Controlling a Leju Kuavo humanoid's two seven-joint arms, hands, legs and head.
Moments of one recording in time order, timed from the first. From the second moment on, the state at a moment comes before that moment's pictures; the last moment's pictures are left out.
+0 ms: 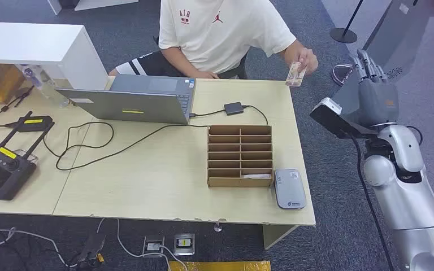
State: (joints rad) left arm -0.25 0.23 -0.93 -0.23 0.55 0.33 -0.18; right arm -0.63 -0.41 0.38 -1.26 0.91 -0.09 -0.11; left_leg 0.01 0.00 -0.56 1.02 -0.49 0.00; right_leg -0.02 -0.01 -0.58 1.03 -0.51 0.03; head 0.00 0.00
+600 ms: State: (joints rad) left arm -0.25 0.23 -0.93 -0.23 0.55 0.32 -0.18; right arm -0.64 -0.39 0.39 -1.19 0.91 -0.11 -0.11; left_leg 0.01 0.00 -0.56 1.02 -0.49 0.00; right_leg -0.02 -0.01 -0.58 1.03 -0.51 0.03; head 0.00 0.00
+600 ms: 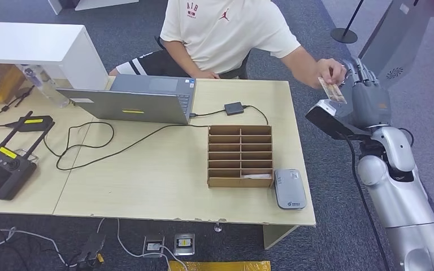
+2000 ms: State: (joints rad) left arm -0.24 0.23 -0.93 -0.24 0.53 0.32 -0.19; right arm -0.68 -0.37 0.40 -1.12 0.86 -0.08 -0.11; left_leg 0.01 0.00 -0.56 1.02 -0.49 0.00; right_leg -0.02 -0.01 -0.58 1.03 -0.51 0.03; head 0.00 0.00
